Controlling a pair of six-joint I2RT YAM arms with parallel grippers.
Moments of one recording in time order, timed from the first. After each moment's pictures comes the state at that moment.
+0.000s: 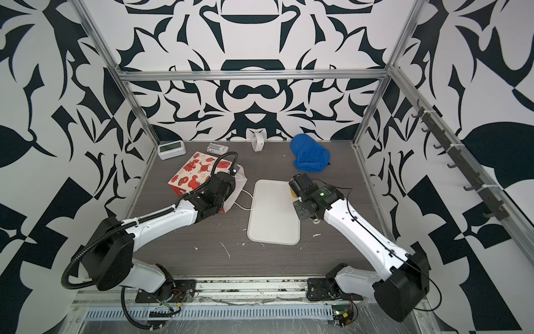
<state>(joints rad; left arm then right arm) -0.72 1.49 0.93 -0.07 -0.67 0.28 0.58 1.24 1.09 -1.09 0.32 0.19</state>
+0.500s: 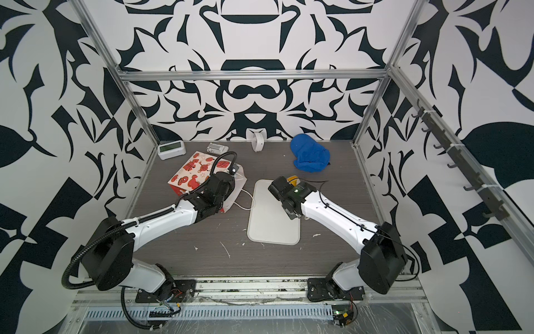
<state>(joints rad) -0.72 1.49 0.92 -0.05 -0.67 0.28 0.74 1.45 1.14 -1.06 0.58 0.15</state>
